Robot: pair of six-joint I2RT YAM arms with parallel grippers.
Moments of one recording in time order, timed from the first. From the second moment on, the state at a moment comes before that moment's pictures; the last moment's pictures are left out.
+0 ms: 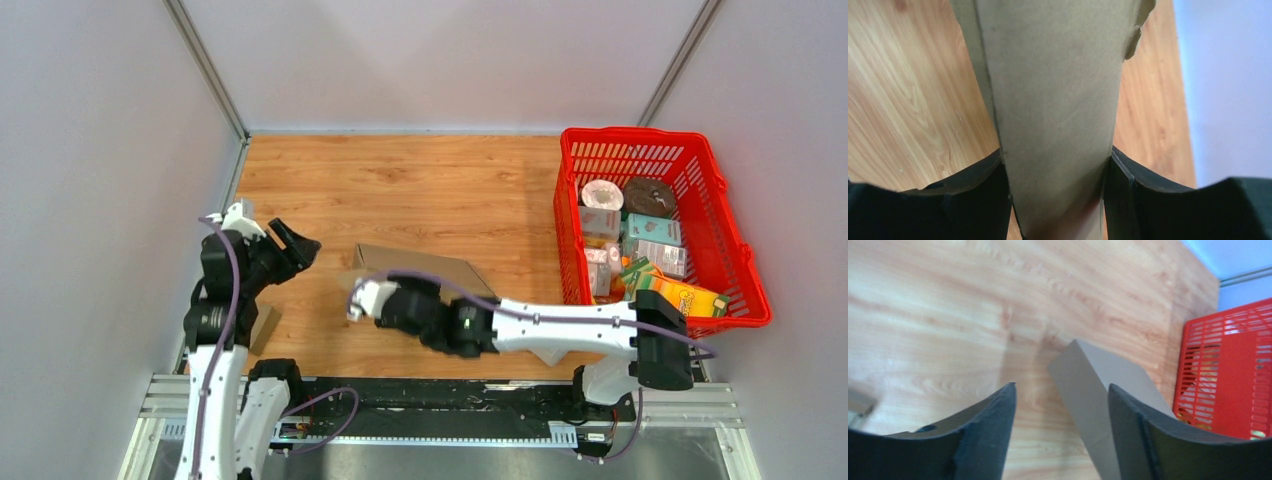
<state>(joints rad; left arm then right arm) 0.06 0.66 0.83 -0.69 0.26 -0.58 1.43 1.51 1.10 -0.32 0.70 -0.35</state>
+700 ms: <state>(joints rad) 0.04 0.41 0.59 -0.45 0.59 -0.40 1.02 1.86 1.71 -1.01 -0.04 -0.23</state>
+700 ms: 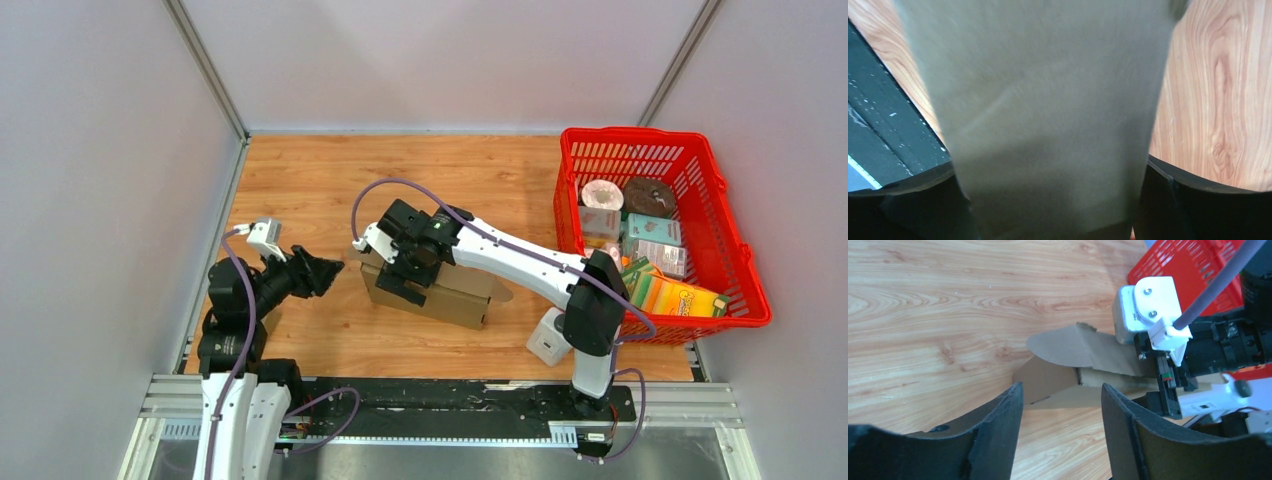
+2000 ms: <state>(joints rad) -0.37 0.99 0.92 -0.54 0.34 0.31 0.95 1.60 1.50 -0.89 -0.02 -0.17</state>
